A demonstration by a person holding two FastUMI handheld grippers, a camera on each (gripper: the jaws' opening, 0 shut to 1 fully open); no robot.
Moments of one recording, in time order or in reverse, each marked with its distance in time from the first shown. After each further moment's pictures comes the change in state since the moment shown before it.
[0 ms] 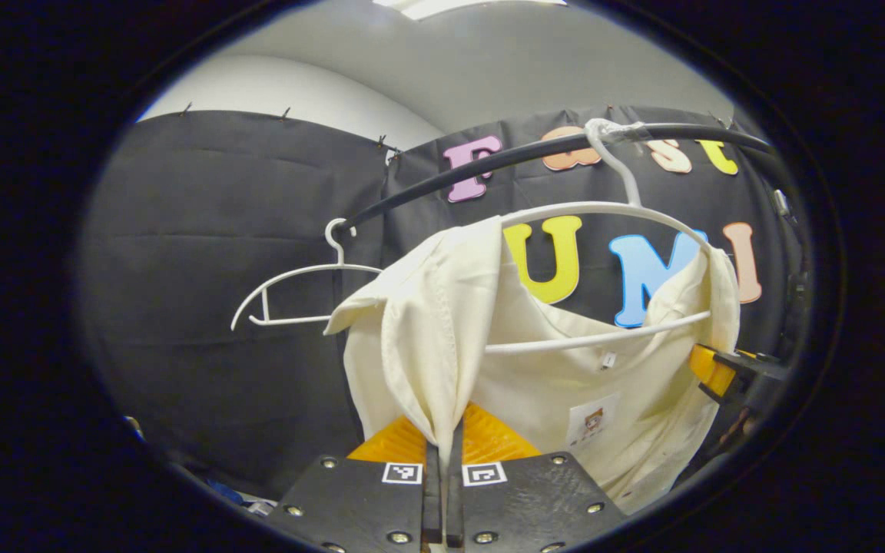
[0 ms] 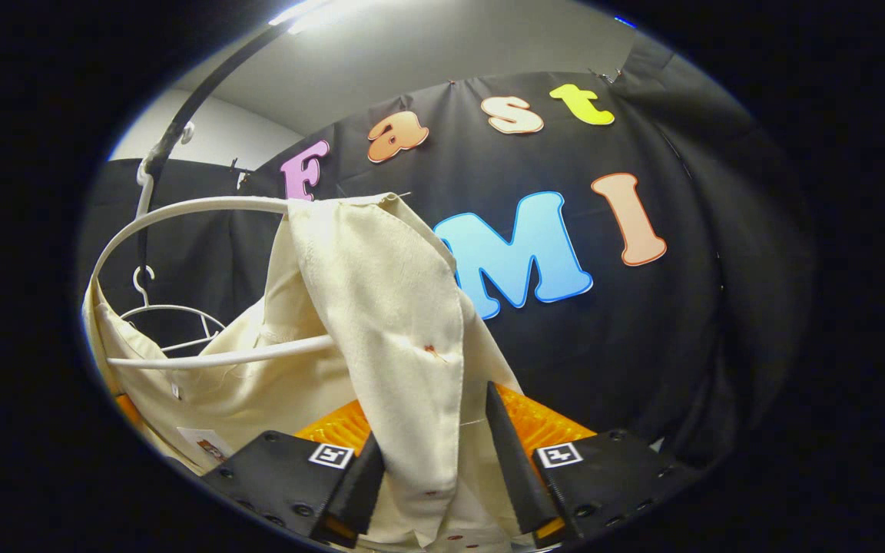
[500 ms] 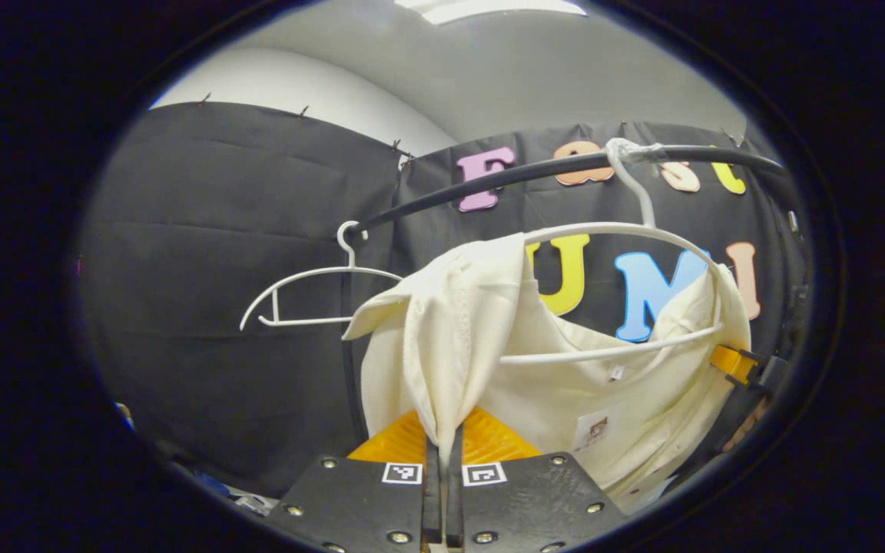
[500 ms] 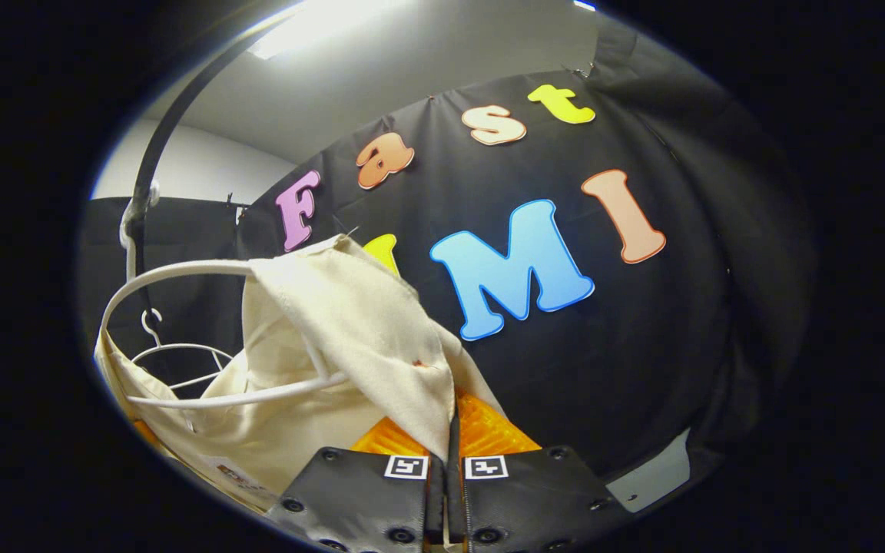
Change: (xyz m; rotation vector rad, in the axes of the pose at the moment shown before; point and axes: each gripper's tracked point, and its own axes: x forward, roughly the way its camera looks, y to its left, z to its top) left arm -0.005 0.023 0.012 -0.071 -0.040 0.028; right arm -0.008 -0.021 0.030 0.122 -0.070 0.016
